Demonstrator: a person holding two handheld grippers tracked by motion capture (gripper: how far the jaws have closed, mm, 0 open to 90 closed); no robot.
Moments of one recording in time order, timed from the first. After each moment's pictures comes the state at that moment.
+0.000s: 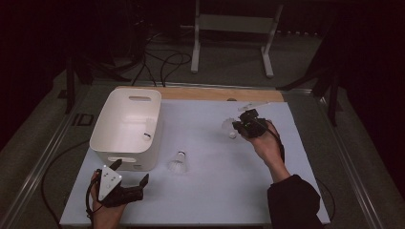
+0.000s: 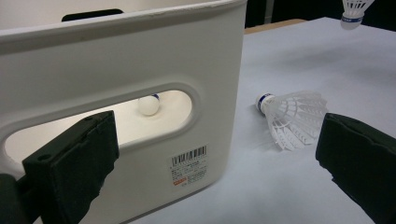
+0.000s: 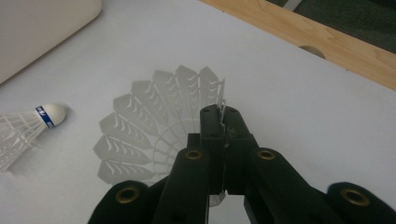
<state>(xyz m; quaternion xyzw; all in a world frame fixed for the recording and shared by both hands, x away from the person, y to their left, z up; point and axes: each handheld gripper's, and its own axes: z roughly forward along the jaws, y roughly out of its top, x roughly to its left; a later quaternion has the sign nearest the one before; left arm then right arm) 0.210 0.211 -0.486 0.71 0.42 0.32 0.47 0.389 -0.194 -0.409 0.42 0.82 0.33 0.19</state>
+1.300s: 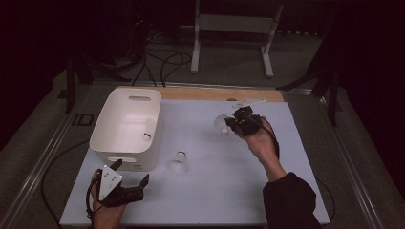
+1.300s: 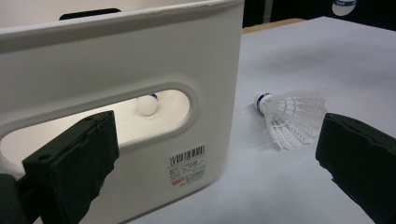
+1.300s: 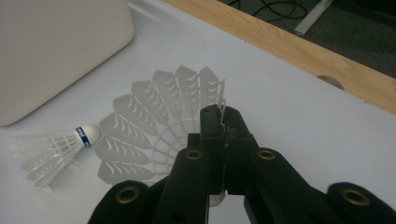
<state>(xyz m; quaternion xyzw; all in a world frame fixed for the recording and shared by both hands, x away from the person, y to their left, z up) 0.210 0.210 -0.486 0.71 0.42 0.31 0.47 0.385 -0.174 -0.390 0.40 0.82 0.36 0.19</state>
